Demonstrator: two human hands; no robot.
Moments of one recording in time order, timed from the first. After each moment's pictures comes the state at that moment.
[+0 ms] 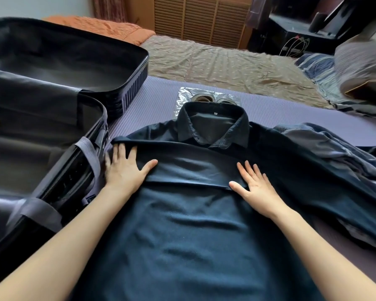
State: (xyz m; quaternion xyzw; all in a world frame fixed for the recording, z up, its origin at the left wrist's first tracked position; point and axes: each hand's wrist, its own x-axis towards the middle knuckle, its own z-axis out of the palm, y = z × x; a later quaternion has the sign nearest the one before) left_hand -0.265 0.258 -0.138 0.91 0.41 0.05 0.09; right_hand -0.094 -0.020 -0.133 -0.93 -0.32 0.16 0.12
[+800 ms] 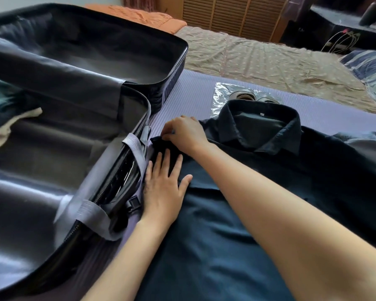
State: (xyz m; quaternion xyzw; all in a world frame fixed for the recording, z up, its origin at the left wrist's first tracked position) left_hand -0.293 0.240 -0.171 0.93 0.33 0.16 0.07; right_hand -0.161 0.263 -0.090 -0.82 -0.56 0.01 0.13
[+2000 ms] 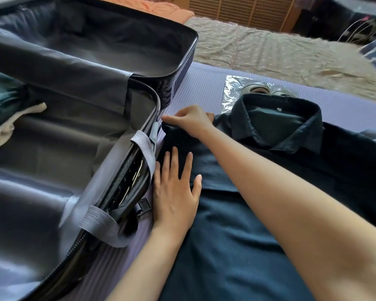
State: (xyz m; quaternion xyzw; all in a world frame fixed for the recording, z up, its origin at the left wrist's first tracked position) left_hand -0.291 0.233 -0.181 0.91 0.36 0.20 0.02; right_hand -0.148 0.291 -0.094 -0.86 -0.39 0.16 0.29
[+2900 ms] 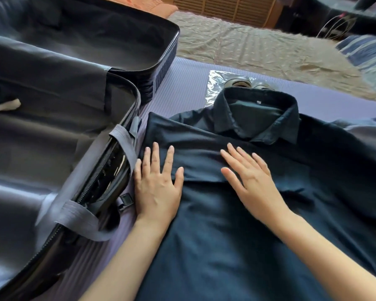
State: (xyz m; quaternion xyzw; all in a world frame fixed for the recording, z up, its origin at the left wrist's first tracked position) left_hand -0.292 0.236 -0.181 0.91 0.37 0.17 0.04; right_hand -0.161 0.077 -0.135 -0.86 -0.48 0.01 0.18
